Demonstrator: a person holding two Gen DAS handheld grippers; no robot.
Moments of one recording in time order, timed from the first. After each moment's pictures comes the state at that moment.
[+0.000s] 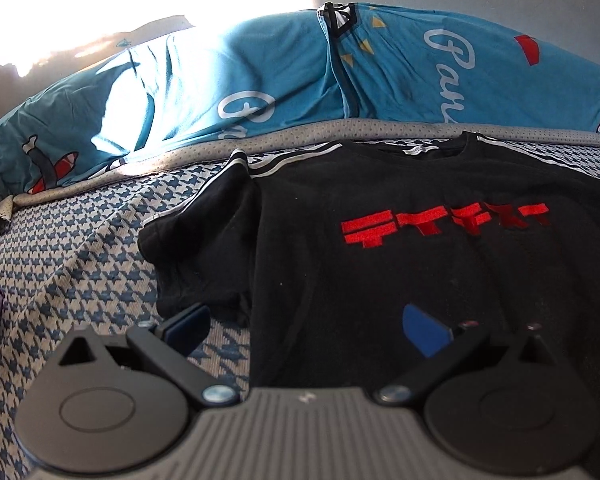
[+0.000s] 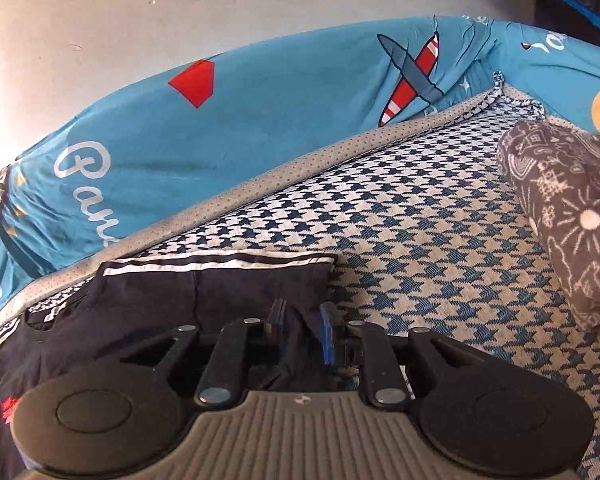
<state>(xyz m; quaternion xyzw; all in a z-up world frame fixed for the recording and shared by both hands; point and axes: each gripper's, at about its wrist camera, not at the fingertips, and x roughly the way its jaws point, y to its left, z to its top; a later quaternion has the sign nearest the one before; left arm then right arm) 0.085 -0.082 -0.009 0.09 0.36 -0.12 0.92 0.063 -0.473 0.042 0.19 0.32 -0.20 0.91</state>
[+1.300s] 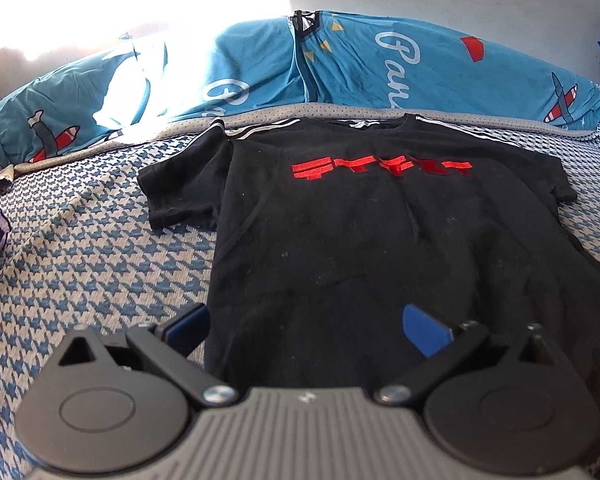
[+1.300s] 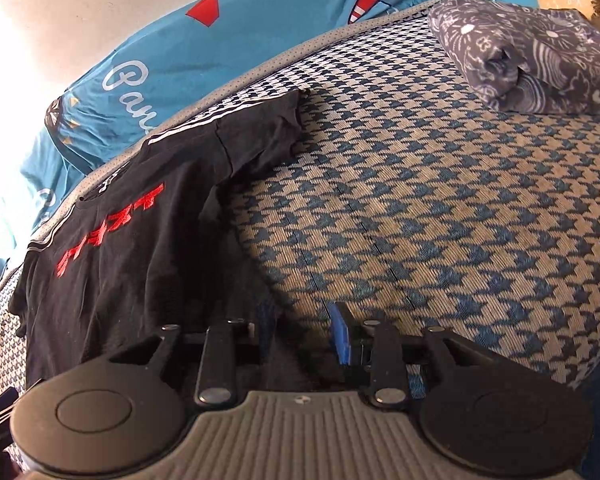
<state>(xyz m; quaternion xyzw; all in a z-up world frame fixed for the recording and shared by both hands) -0.010 -0.067 -0.012 0.07 0.35 -0.15 0.92 -0.102 -0.429 0.010 0.26 0.39 -0.17 0.87</state>
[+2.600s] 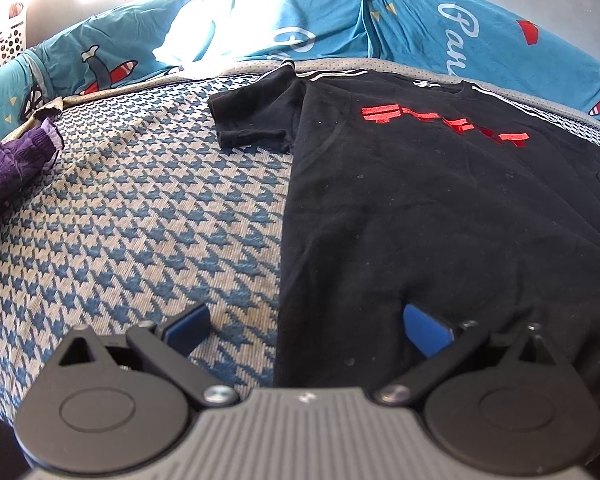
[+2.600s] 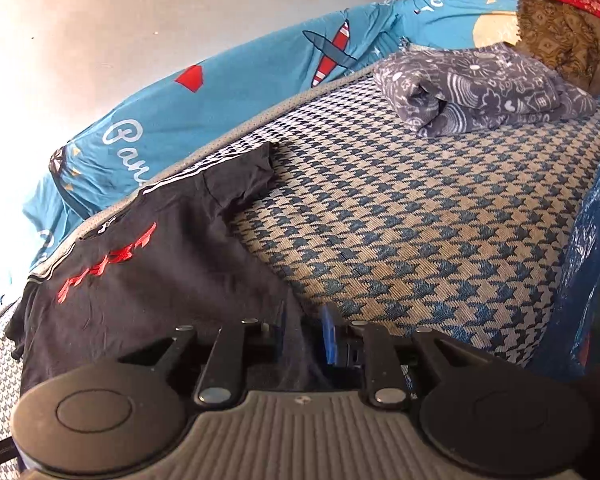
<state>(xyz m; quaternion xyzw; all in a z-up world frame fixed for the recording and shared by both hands) -0.030 -0.029 -0.028 0.04 0.41 -0.08 0.91 -0.168 -0.372 0.024 0.23 0.28 -0.23 0.90</state>
